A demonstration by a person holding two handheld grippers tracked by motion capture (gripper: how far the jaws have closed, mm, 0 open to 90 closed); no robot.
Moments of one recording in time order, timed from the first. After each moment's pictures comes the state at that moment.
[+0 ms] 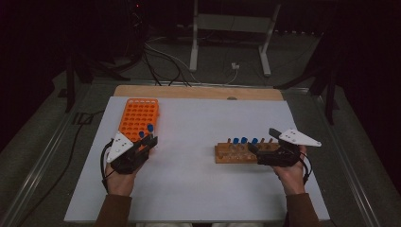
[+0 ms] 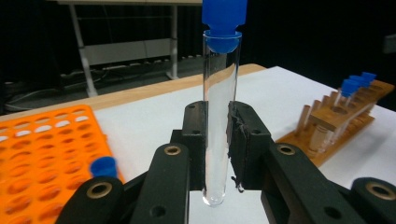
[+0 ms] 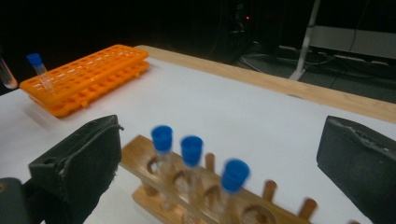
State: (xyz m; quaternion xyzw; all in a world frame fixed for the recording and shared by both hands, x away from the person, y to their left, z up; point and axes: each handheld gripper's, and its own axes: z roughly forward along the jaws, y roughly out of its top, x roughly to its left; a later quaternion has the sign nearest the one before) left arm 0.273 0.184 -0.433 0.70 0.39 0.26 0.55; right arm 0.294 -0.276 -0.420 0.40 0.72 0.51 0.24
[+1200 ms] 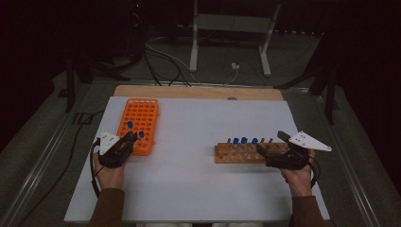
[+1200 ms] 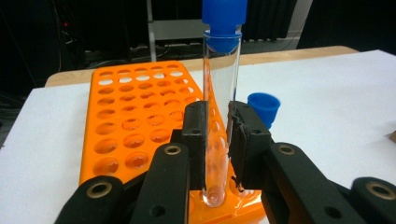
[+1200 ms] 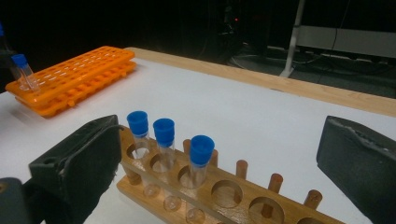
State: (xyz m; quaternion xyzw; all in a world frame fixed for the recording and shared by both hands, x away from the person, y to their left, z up) left arm 0.303 0.226 -0.476 0.67 0.48 0.31 0.47; right arm 0.287 -0.298 -0.424 0.42 0.71 0.51 0.25
